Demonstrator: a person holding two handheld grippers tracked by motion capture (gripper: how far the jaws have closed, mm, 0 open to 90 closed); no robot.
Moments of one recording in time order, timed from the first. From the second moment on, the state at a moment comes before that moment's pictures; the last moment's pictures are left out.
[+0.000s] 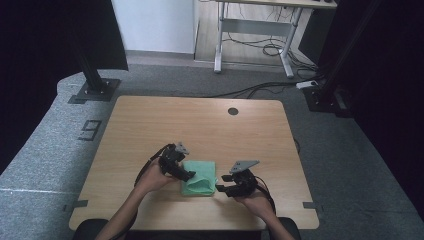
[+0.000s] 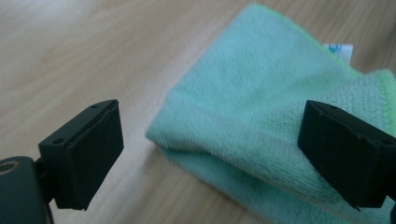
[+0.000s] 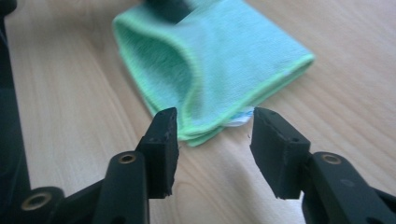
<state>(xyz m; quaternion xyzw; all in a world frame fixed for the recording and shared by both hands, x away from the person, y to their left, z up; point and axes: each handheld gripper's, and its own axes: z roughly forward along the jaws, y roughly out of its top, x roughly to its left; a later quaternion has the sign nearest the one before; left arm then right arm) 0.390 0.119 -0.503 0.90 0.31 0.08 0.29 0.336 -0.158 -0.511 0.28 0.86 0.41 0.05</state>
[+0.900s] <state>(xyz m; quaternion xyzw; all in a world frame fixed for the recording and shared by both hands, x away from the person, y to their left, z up) 0.353 0.146 -0.535 0.89 0.32 0.12 0.31 0.355 -0.128 -0.544 0.34 0.87 0.36 0.10</state>
